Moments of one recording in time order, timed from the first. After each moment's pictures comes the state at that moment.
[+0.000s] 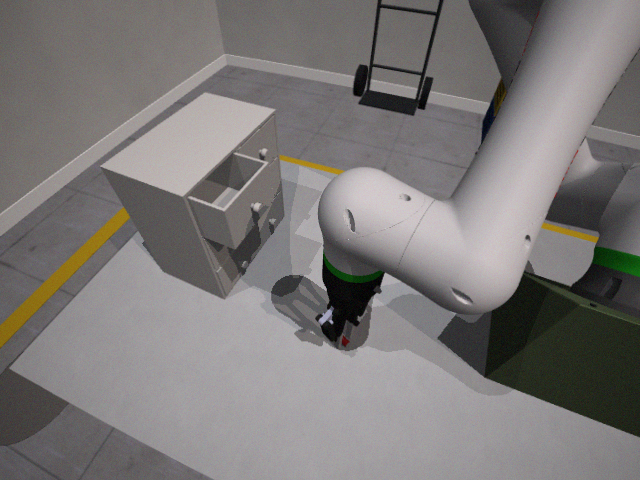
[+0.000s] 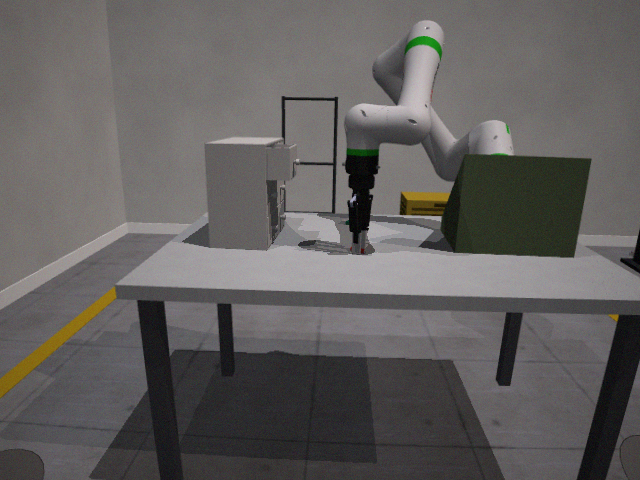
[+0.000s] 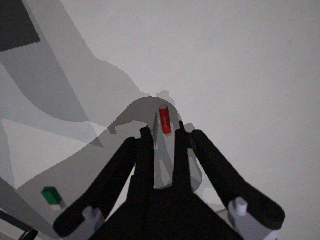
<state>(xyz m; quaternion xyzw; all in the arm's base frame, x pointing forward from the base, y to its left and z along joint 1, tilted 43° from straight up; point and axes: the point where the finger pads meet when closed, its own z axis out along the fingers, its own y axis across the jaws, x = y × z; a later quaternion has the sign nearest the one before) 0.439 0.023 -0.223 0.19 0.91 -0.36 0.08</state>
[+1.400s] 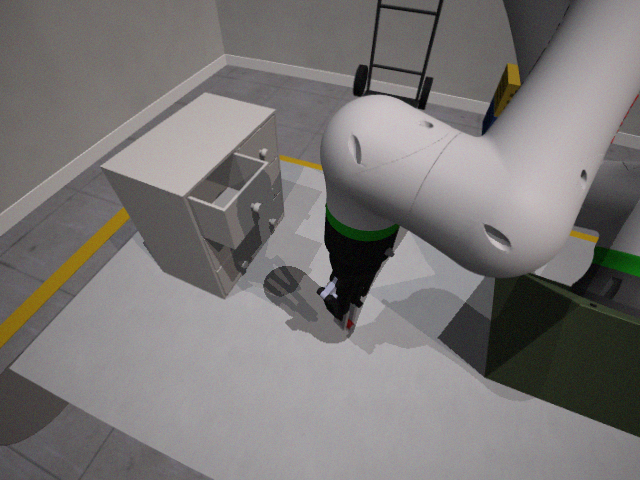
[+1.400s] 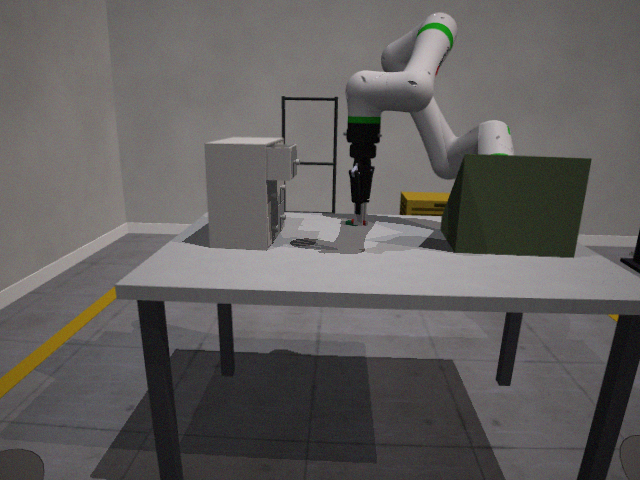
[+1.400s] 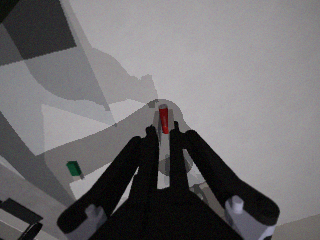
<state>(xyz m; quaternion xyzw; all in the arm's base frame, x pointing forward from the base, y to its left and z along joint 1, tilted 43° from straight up) 0.438 0.084 -0.160 0.19 0.91 -0.36 0.08</state>
